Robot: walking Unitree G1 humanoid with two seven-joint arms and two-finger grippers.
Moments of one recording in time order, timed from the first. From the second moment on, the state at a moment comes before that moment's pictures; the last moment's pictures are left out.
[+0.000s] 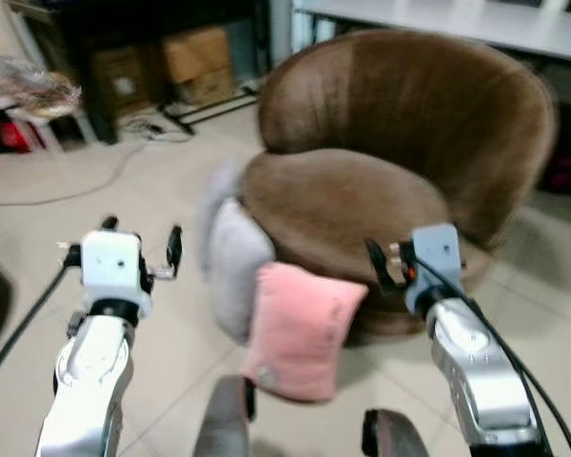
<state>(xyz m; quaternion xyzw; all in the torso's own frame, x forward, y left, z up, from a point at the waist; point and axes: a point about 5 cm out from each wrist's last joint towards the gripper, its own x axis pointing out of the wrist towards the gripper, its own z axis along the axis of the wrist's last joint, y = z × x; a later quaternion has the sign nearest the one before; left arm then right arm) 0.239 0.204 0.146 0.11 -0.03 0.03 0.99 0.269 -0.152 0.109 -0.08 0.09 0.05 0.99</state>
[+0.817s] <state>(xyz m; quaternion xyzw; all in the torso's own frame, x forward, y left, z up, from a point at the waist) 0.245 0.207 0.152 0.12 -0.04 0.02 0.99 0.274 -0.149 0.116 -0.10 0.08 0.04 0.99</state>
